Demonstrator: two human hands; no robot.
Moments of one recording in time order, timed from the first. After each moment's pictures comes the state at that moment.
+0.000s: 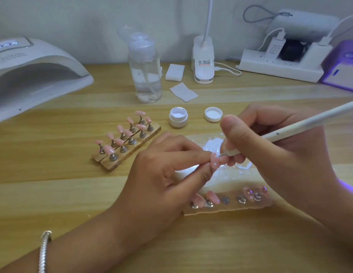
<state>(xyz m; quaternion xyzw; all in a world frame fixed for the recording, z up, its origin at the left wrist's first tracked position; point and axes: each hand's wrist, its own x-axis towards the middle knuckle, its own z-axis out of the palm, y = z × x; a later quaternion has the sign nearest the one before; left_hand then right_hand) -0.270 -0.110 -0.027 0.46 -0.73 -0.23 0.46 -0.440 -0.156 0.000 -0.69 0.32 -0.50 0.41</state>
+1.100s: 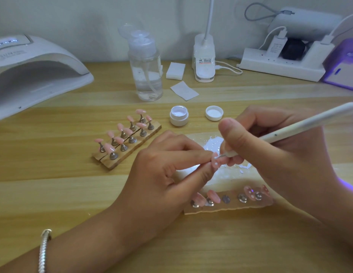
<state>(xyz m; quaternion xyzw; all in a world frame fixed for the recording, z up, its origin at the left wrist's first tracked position) -0.270 -0.111 -0.028 0.46 -0.72 -0.24 0.46 -0.442 -0.157 -0.002 -0.71 0.33 -0.48 0.40</state>
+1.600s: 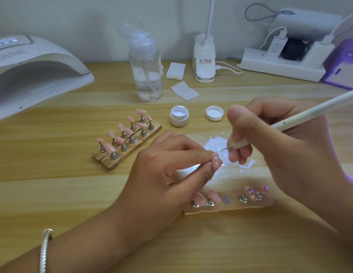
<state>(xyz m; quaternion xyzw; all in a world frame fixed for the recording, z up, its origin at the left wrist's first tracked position) -0.271 -0.111 -0.028 0.45 -0.72 -0.25 0.47 -0.444 -0.164 -0.003 -0.65 0.30 -0.52 0.47</state>
